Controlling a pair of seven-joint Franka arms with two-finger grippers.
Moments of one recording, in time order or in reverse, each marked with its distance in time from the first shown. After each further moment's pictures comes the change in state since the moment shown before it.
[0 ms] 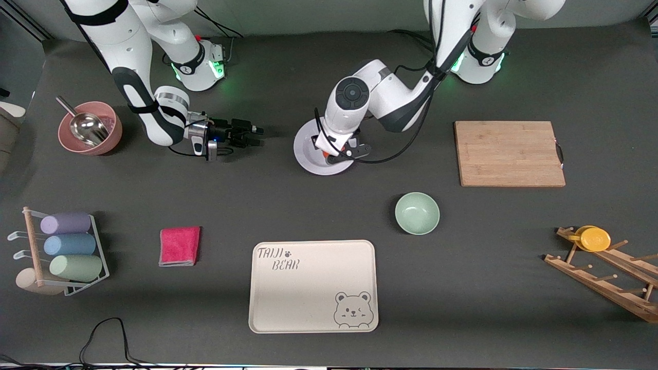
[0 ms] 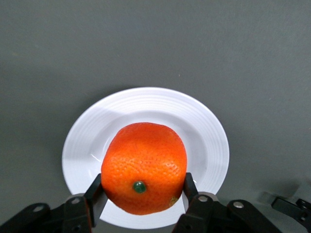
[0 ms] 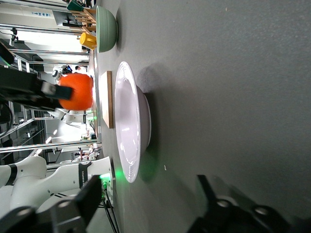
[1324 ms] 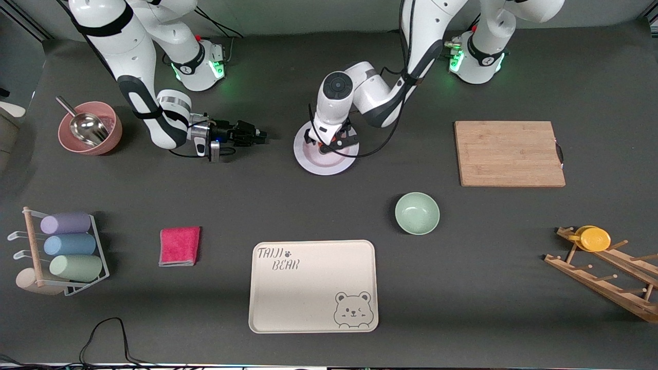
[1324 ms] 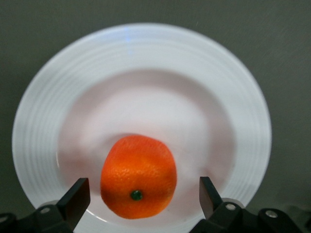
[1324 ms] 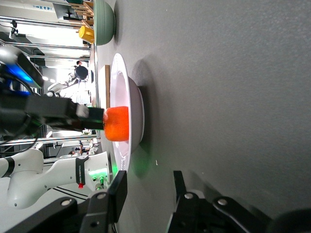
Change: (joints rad) left arm -0.104 0.050 0.031 -0.074 0.074 0.164 -0.153; right arm 0.000 0.055 0.000 0.015 0.000 -0.022 -0.052
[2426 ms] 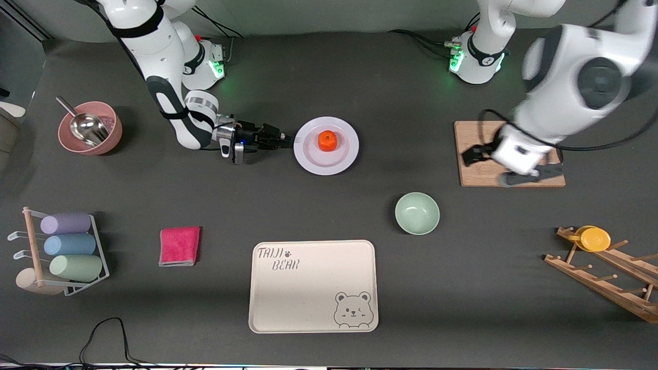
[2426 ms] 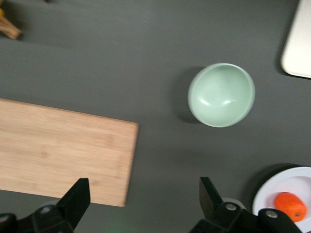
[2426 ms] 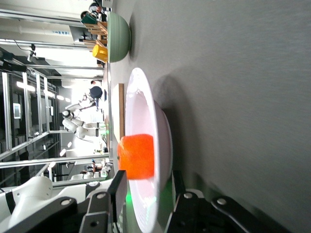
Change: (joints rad) left arm 0.247 -0.523 0.602 0.018 -0.031 -0.696 0.977; right arm 0.151 0.070 0.117 0.095 0.366 0.000 -0.004
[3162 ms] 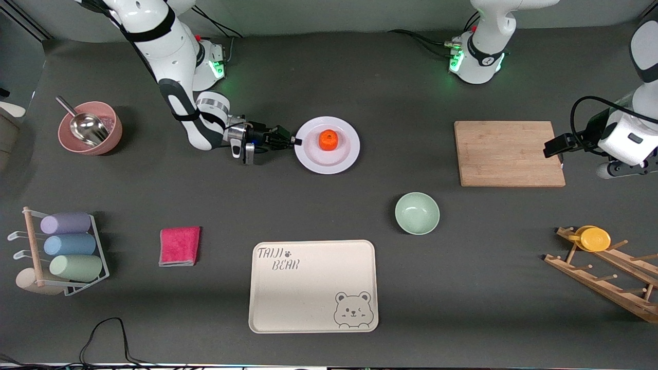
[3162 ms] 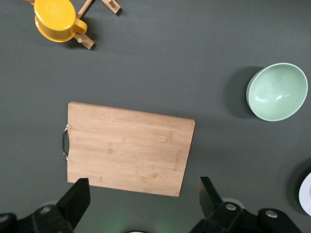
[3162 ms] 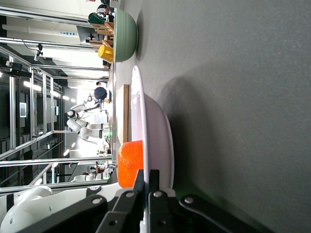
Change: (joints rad) left arm 0.519 -0.056 -0.343 0.066 0.071 -0.153 0.193; right arm 0.017 0.034 0.037 0.041 0.060 0.002 -0.041
